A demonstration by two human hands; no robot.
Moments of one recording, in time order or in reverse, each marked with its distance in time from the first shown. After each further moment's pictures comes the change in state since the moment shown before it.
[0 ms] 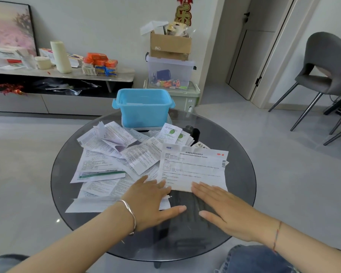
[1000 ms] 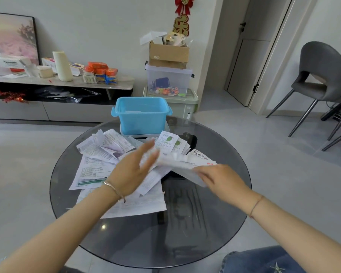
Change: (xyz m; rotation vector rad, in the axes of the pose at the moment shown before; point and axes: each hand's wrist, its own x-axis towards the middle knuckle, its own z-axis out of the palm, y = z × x) left_hand 0.019 -0.033 -0.034 -0.758 0.563 -0.091; right_hand 0.043 0.021 -0.038 0.094 0.478 0.109
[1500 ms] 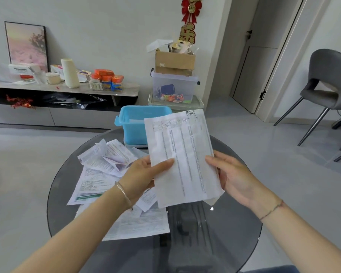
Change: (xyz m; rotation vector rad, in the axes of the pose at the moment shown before) left_hand 0.027 0.018 0.002 -0.976 -0.088 -0.379; right_hand 0.030 -0.026 -0.052 1.525 -0.059 0.392
